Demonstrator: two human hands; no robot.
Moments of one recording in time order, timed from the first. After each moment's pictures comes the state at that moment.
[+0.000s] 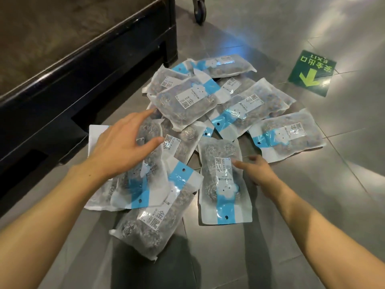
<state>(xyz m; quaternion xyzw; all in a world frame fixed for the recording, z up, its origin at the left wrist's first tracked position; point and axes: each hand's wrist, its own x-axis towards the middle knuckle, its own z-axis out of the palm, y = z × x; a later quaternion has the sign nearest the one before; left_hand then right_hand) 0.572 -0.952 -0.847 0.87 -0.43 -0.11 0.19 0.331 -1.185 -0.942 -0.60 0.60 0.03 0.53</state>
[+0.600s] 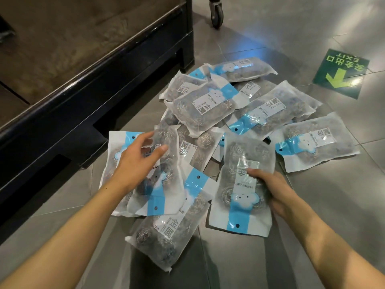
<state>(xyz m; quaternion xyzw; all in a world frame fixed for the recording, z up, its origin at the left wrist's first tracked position) 0.578 -0.937 -0.902 0.86 -0.22 -0.23 0.40 0.333 -1.169 -0.962 -0.41 0.52 -0.08 0.75</state>
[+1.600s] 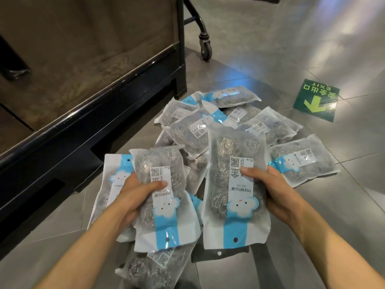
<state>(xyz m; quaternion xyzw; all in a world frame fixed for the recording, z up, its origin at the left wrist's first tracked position) 0.562 -0.941 -0.908 0.73 0.01 -0.39 0.56 0.346 -1.164 -0.871 -0.48 0.38 -0.13 0.78</state>
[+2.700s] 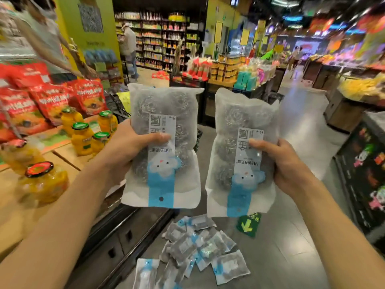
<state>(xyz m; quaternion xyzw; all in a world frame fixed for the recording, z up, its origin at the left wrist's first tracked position) 0.504 -0.875 0.136 0.63 -0.33 -0.21 0.67 0.277 -1.107 0.130 -0.65 0.20 -0.29 0.67</state>
